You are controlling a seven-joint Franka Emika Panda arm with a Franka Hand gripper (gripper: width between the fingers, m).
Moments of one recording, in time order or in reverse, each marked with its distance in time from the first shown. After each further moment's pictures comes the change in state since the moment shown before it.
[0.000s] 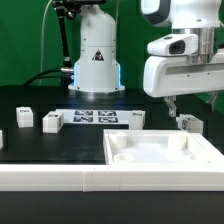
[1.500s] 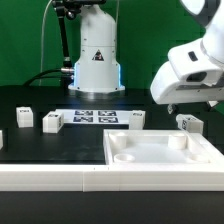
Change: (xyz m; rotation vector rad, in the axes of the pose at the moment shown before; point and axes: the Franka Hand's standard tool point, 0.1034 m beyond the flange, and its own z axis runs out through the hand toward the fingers) arm -0.005 -0.001 -0.001 -0.036 -0.759 0.017
